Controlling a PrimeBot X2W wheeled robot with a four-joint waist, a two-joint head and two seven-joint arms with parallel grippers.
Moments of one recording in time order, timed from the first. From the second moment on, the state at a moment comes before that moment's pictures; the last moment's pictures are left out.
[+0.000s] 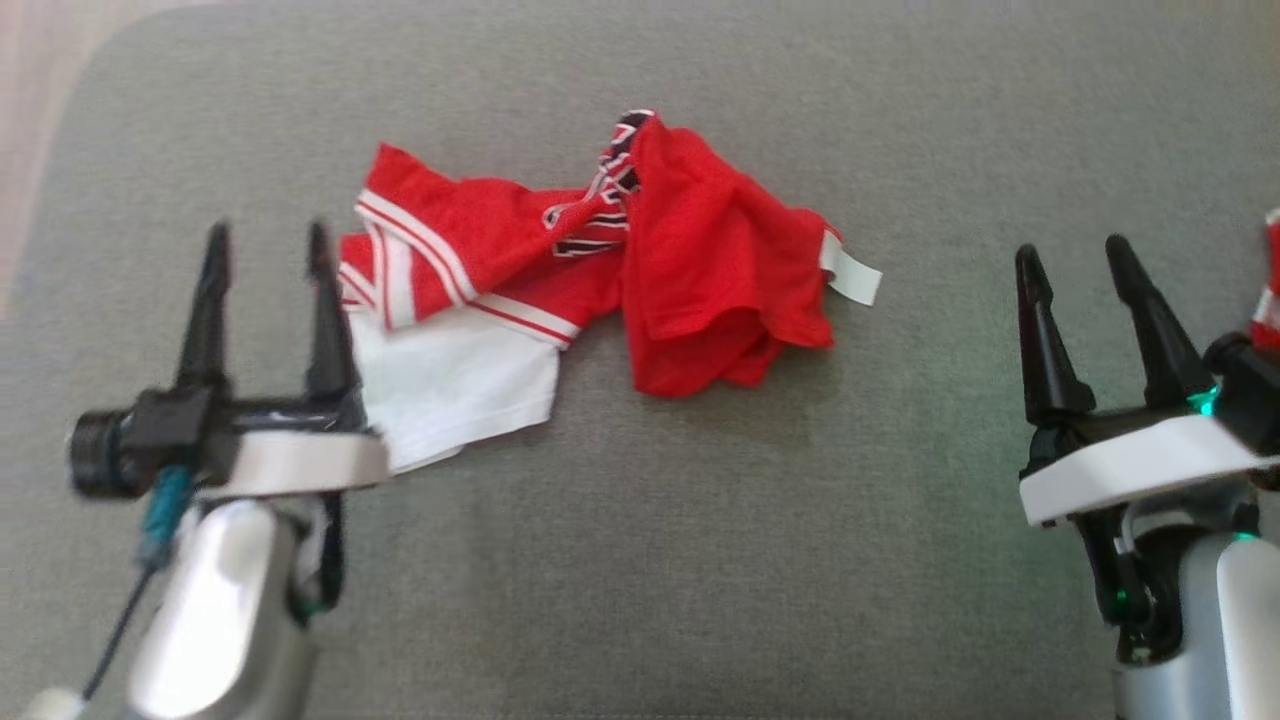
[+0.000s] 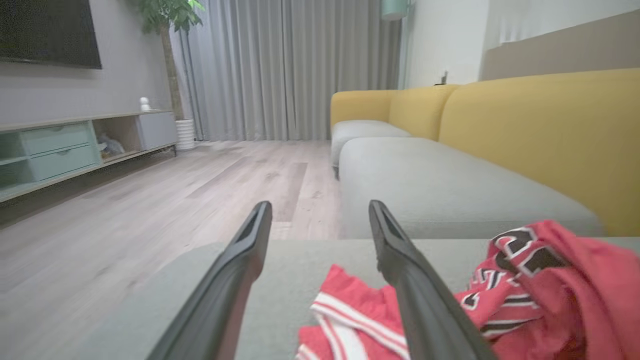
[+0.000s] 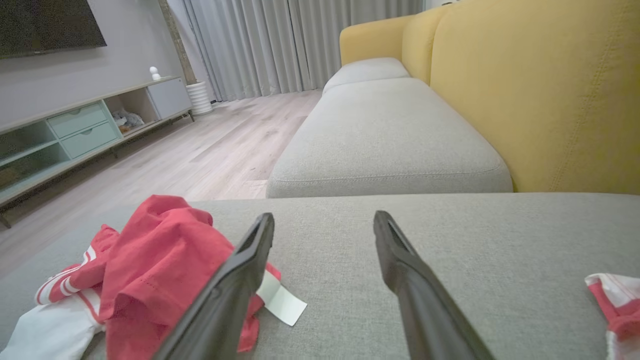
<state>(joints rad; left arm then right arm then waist) -0.34 0.18 -0.21 0.23 -0.28 0.15 -0.26 -0.11 -0.05 -0.02 -0.16 0.19 0.13 0.15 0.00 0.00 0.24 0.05</state>
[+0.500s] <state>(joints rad) -0.14 0.27 -0.21 0.12 -0.31 0.15 -0.10 -0.02 -0.05 -0.01 -0.15 0.18 0.13 0.17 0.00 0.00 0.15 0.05</state>
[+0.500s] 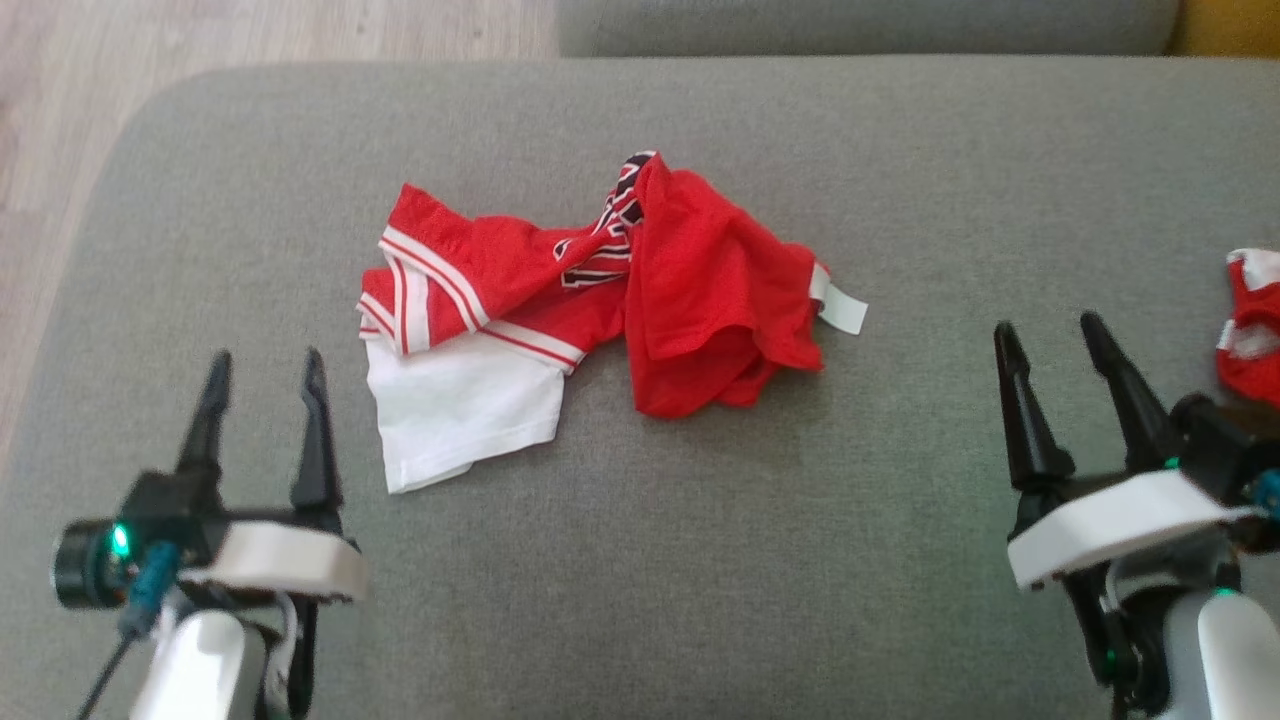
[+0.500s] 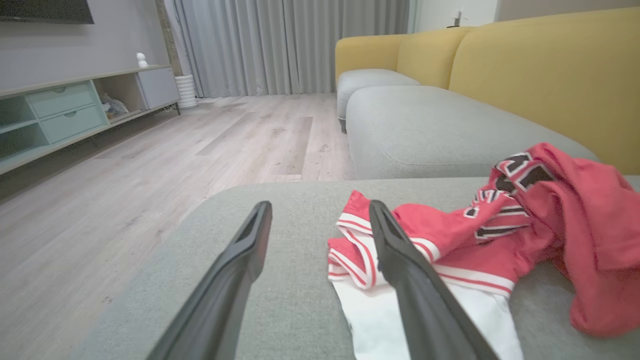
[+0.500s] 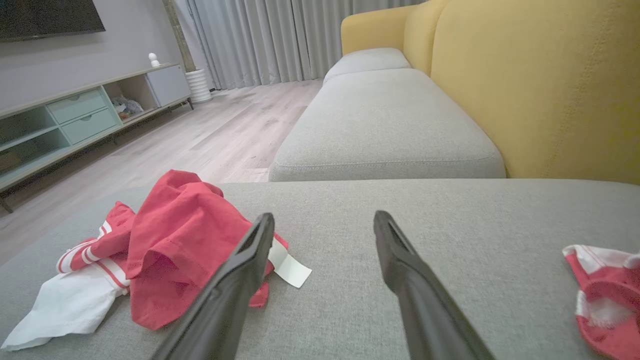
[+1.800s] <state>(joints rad) -0.07 0.27 -0.23 0.15 -0.31 0.19 -0.09 0.03 -0.05 0.00 -0.17 0.19 0.13 0.15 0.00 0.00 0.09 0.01</state>
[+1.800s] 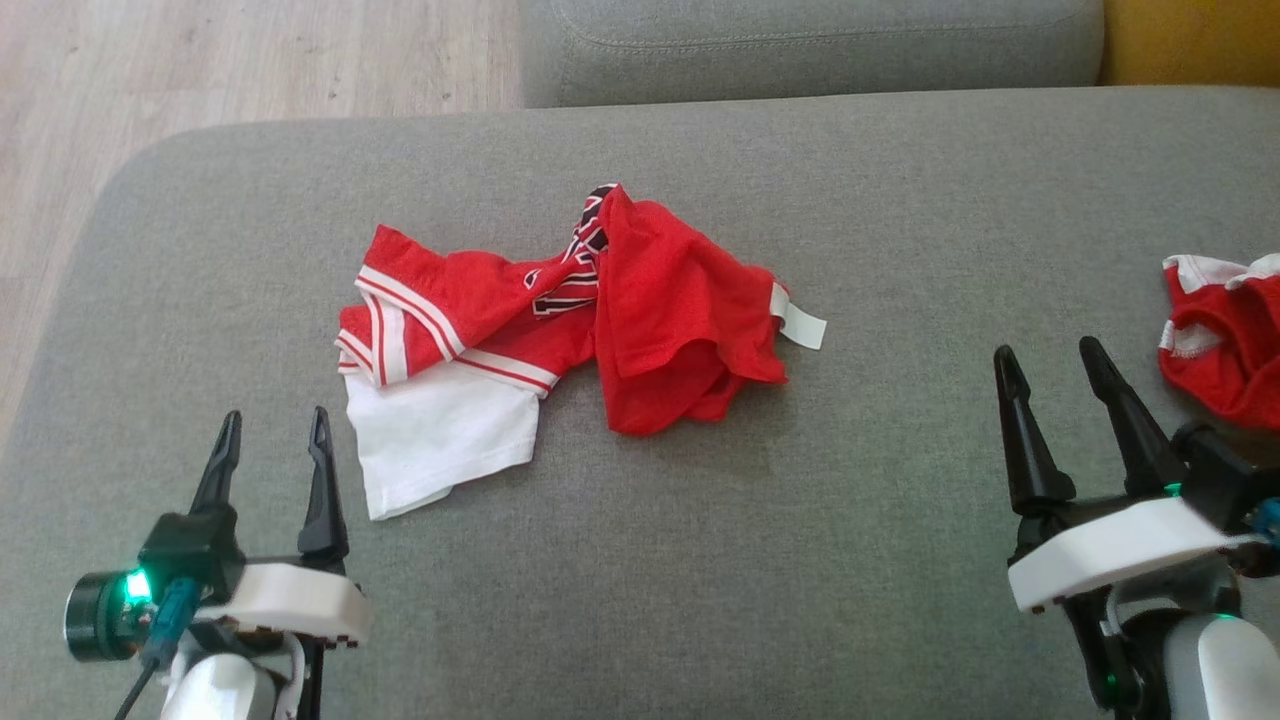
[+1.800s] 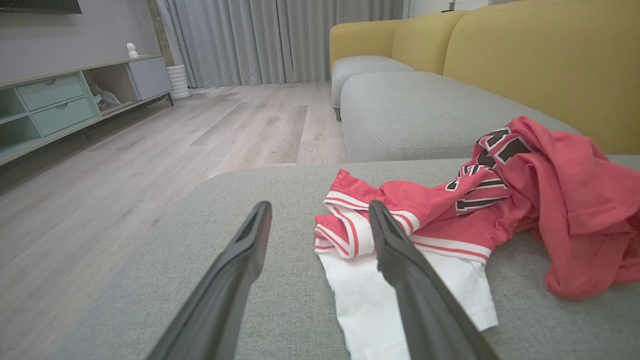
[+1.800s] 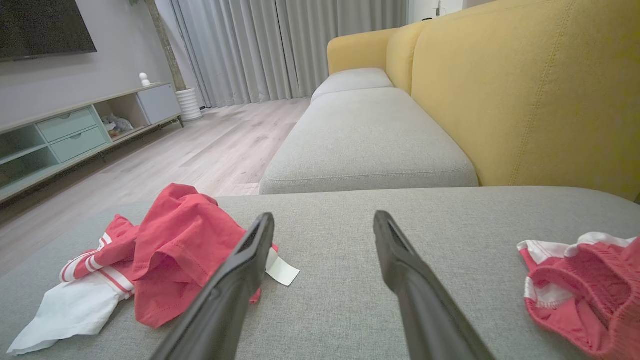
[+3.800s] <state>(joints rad) -0.26 0.21 -0.29 0.24 -0.33 0.18 -0.22 -0.24 -0.20 0.18 -0.41 0.23 0.13 0.30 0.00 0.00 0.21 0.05</state>
